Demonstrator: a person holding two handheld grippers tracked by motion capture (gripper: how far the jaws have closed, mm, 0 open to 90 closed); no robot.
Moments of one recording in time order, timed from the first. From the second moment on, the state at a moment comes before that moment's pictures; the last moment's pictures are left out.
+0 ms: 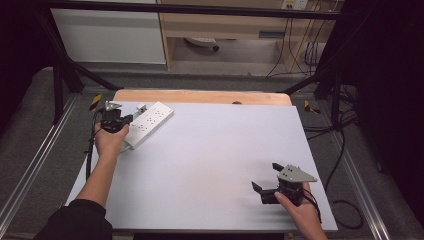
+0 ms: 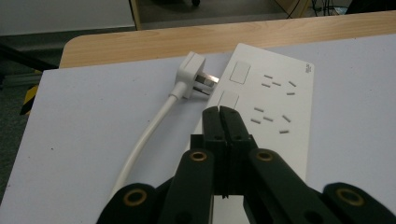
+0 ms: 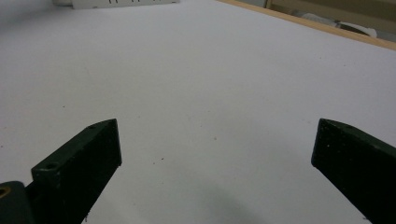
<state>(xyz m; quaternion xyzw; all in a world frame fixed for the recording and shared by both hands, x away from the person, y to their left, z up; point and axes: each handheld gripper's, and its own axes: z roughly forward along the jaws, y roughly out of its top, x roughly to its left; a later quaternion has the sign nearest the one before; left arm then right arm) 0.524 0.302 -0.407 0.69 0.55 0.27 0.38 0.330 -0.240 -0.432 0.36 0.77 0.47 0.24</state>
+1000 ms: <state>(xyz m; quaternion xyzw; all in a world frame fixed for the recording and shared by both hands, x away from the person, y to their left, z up) 0.532 0.305 -0.419 0.70 0.55 0.26 0.36 0.331 -0.238 -0.433 0.36 0.77 0.47 0.24</state>
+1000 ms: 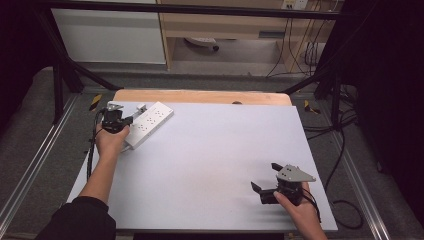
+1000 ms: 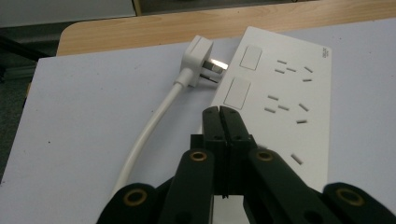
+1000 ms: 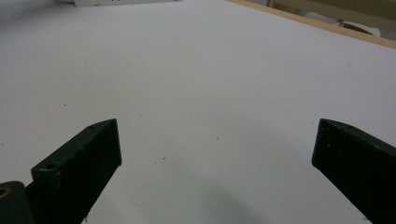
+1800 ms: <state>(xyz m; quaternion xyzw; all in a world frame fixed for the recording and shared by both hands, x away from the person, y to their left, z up) 0.535 0.303 -0.425 0.71 0.55 0.26 0.35 0.331 -0.238 -0.433 0.36 0.77 0.47 0.24</state>
